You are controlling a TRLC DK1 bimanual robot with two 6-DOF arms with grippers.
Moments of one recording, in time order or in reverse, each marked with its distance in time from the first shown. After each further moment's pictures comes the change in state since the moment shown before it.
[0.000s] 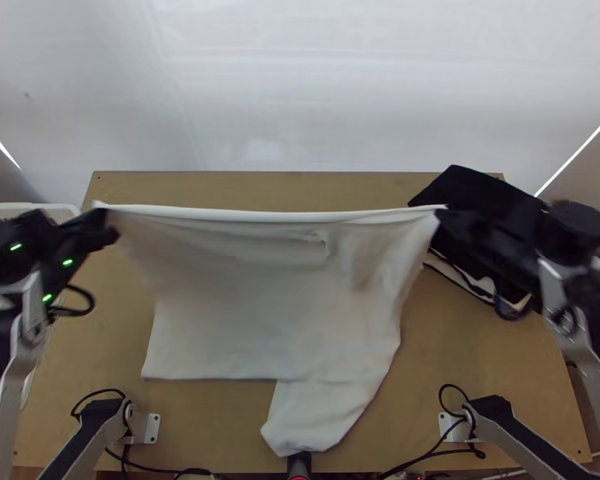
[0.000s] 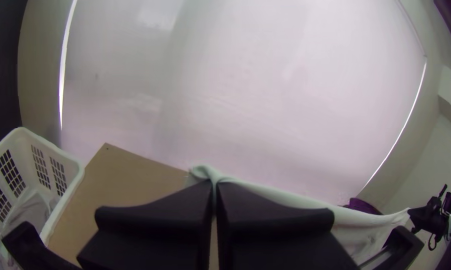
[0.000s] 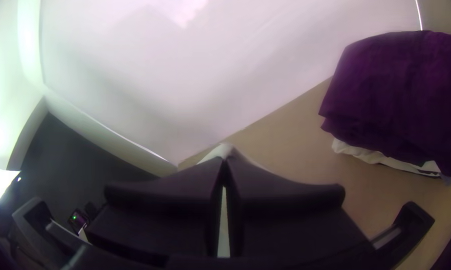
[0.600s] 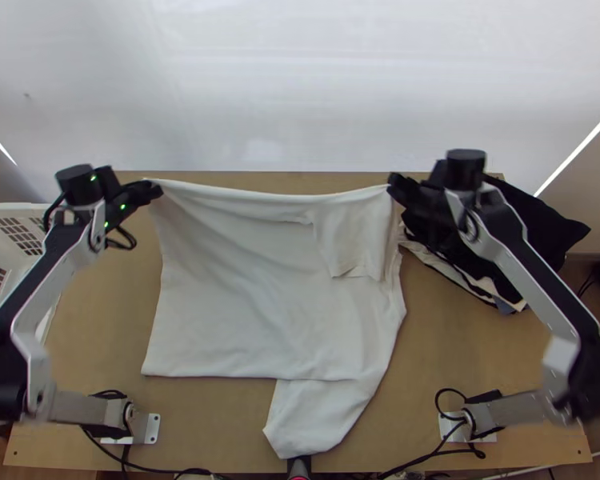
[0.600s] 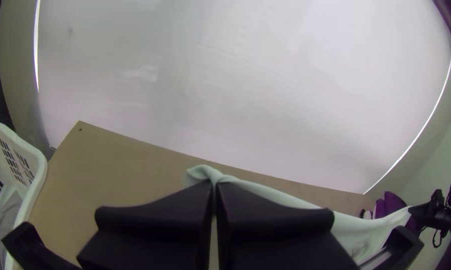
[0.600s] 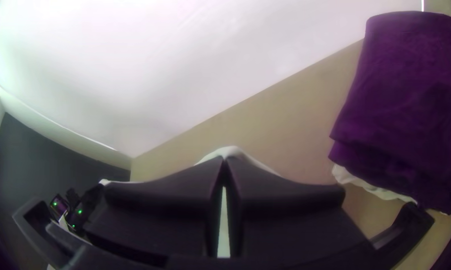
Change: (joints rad) left arm -0.031 0.651 0.119 0.349 0.014 0.035; right arm 0.067 0.561 0.166 0.166 0.112 -0.048
